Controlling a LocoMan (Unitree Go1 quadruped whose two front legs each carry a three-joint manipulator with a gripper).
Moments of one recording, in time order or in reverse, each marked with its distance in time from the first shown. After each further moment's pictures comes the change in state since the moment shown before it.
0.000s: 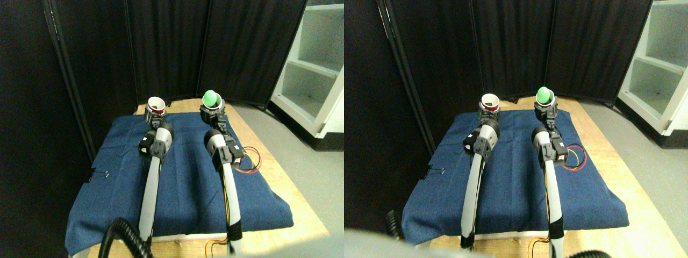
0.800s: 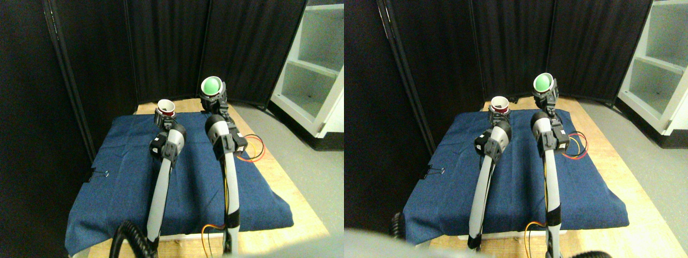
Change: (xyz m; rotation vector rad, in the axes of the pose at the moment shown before) right arm 0.000 0.038 -0.001 -0.151 -0.006 0.082; left arm -0.006 0.000 -0.032 -0.069 0.036 0.032
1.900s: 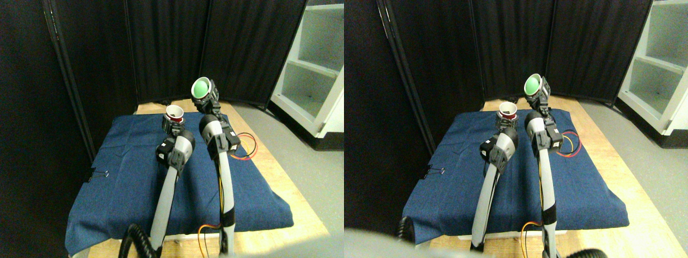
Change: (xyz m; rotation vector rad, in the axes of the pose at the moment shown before) right arm 0.002 0.006 -0.022 -0.277 0.100 0.046; left arm -0.015 0.006 -0.028 -0.009 0.103 0.026
